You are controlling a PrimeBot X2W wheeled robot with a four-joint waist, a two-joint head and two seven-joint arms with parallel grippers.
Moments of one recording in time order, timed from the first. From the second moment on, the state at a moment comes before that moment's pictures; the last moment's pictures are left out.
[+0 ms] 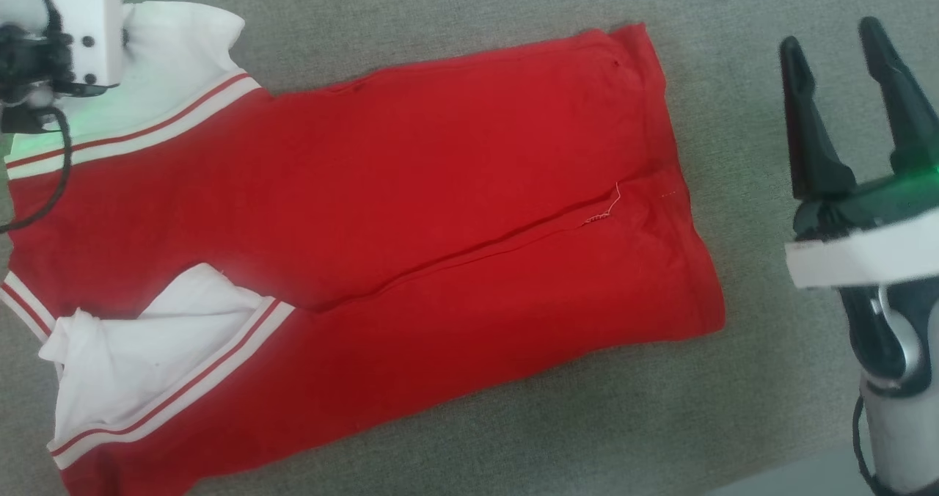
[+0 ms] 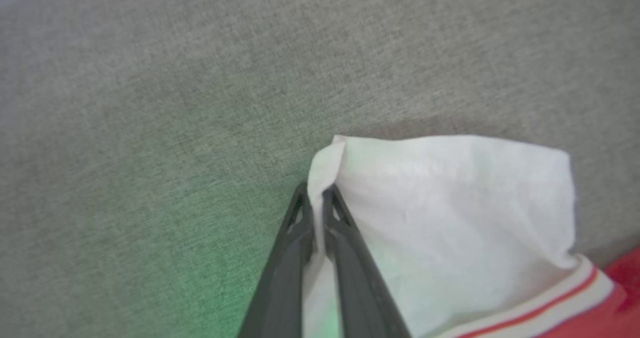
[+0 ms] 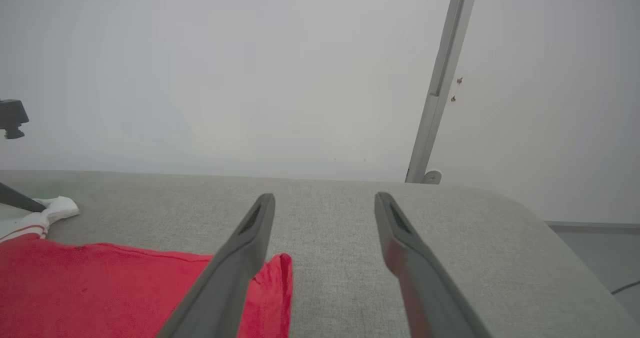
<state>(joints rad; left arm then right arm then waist) -1.34 0.69 -0.91 0.69 -1.04 0.09 0.85 -0.39 -0.22 0.03 -0.18 0.35 0.13 -0.03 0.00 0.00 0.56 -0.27</state>
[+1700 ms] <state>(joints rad) -1.39 0.53 -0.94 0.71 -1.04 -0.03 0.74 -0.80 -0.52 0.40 0.30 0.63 0.13 0.61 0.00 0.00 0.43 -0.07</state>
